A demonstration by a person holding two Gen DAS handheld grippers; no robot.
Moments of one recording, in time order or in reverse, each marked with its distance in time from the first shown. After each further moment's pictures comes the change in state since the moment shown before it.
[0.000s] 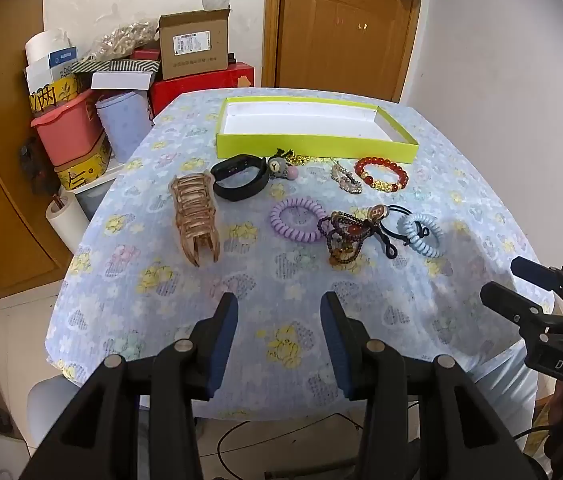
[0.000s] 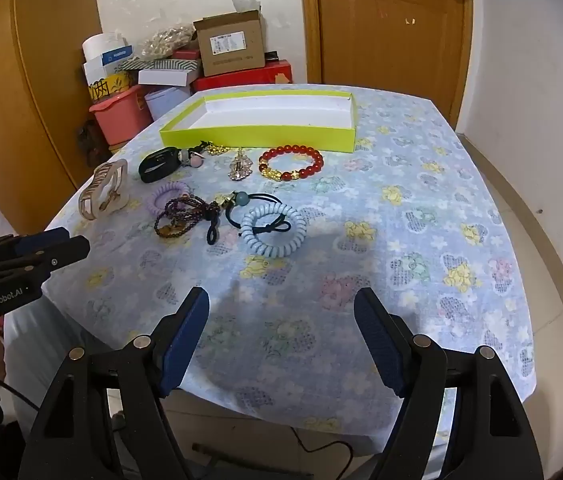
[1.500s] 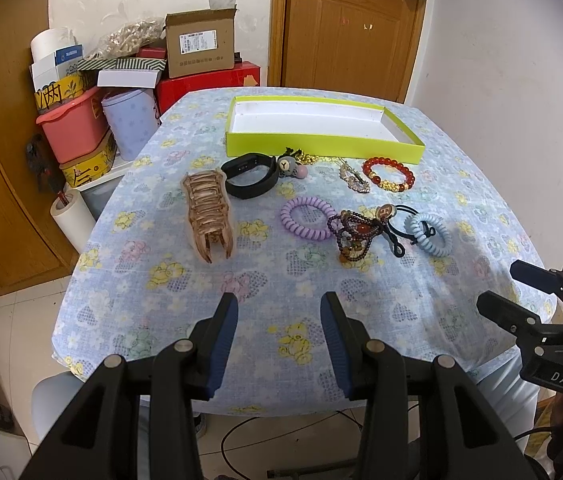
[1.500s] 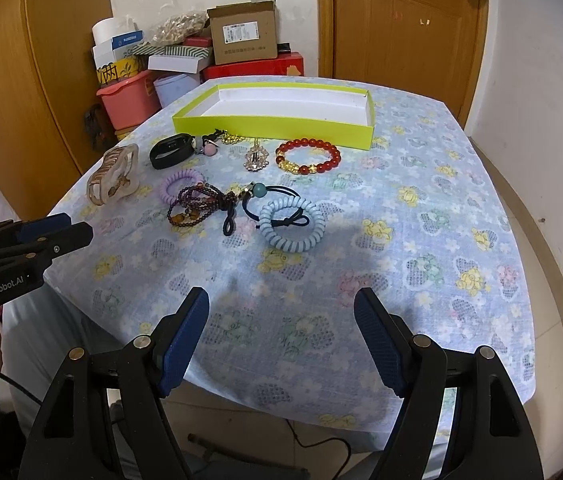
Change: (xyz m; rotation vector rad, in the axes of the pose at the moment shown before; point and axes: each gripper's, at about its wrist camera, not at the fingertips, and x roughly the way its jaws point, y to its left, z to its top) left arm -0.003 0.005 -0.004 -0.009 0.004 0.017; right arm 0.002 0.015 0.002 -0.057 0.025 0.005
